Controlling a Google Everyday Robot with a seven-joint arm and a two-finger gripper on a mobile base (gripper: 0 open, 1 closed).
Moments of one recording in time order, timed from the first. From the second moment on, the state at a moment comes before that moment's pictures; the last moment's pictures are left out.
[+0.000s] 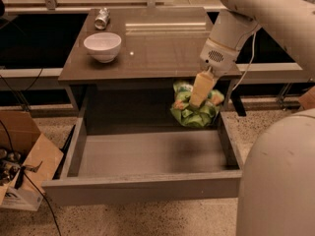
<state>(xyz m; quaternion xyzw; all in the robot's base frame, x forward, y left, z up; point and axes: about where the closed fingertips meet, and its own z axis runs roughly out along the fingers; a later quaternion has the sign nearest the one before) 0.564 -0.128 0.842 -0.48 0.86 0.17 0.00</state>
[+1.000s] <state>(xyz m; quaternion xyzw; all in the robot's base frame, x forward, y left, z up) 0.552 -0.118 0.740 -0.46 0.85 0.25 -0.03</state>
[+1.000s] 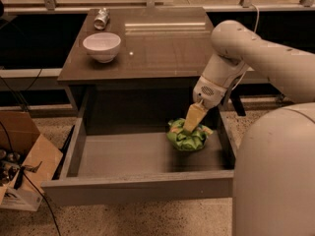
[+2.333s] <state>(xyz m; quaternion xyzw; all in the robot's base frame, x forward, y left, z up) 0.559 -0.110 0.696 -0.45 0.85 0.28 -0.05</state>
